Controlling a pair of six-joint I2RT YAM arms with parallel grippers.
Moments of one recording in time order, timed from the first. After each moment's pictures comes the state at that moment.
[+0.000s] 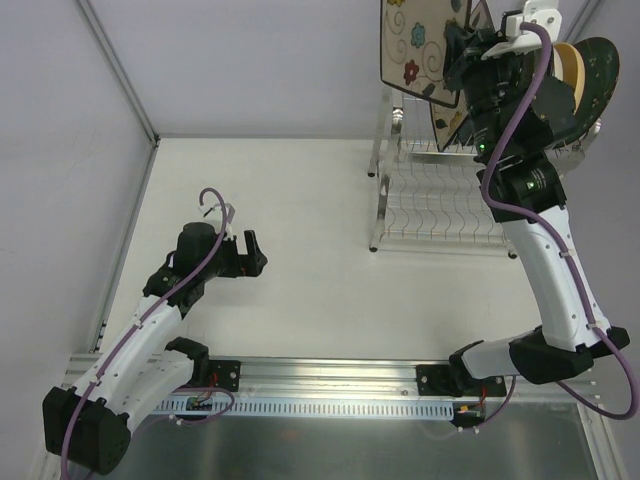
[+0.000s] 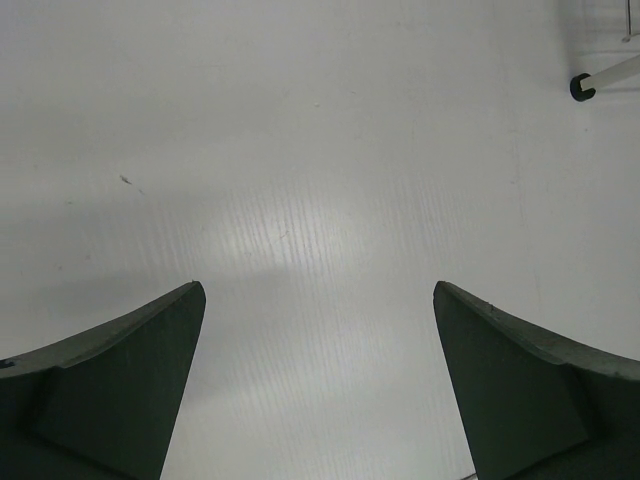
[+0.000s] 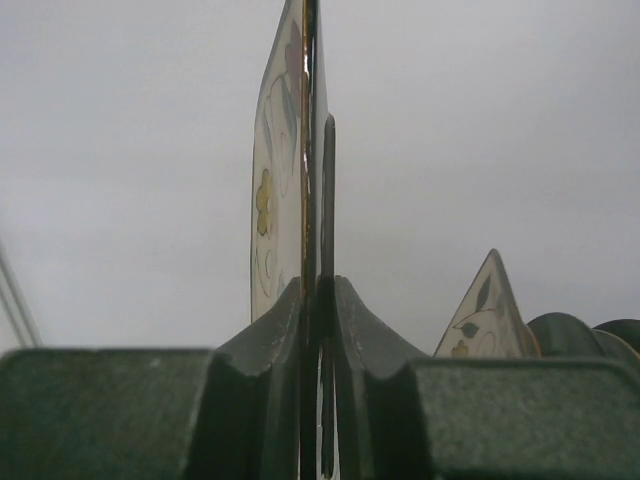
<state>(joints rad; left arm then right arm) -0.31 0.81 0.59 -0.40 0.11 -0.32 0.50 1.38 1.93 -0.07 0.23 -0.10</state>
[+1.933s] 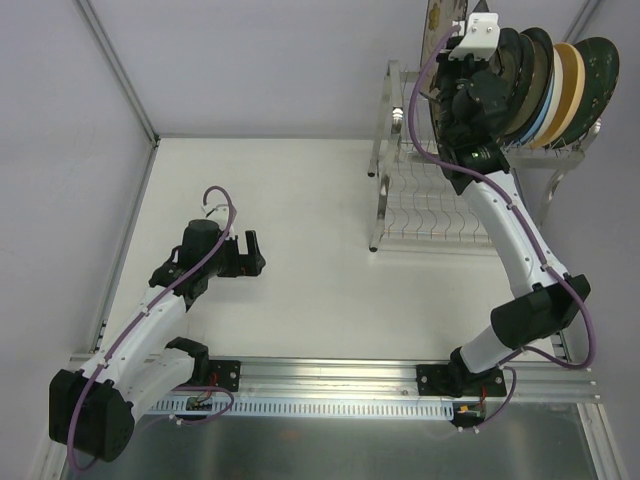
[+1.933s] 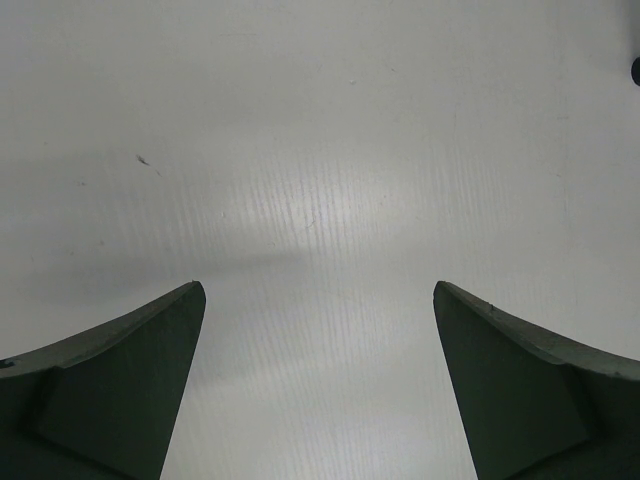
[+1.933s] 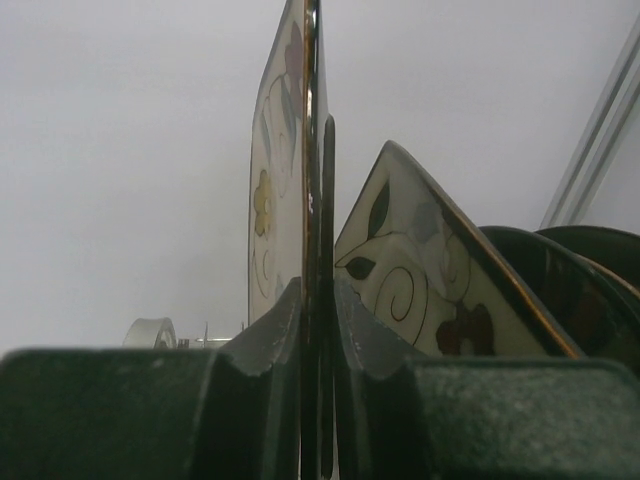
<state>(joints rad) -0.29 0.90 0.59 -0.40 0.10 -0.31 0.38 1.57 1.77 0.21 0.46 -0.28</state>
